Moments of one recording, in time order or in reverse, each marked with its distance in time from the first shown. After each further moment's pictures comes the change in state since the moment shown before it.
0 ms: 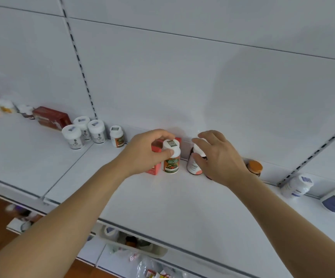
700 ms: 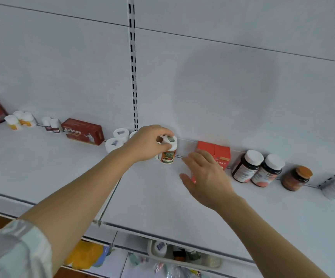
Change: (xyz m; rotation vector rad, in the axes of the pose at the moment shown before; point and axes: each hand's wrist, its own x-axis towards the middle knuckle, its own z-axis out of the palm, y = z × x) left_hand 0.046 -0.122 -0.153 0.267 -0.084 0.103; right_hand 0.061 -0.187 0.074 -0.009 -0.126 0.153
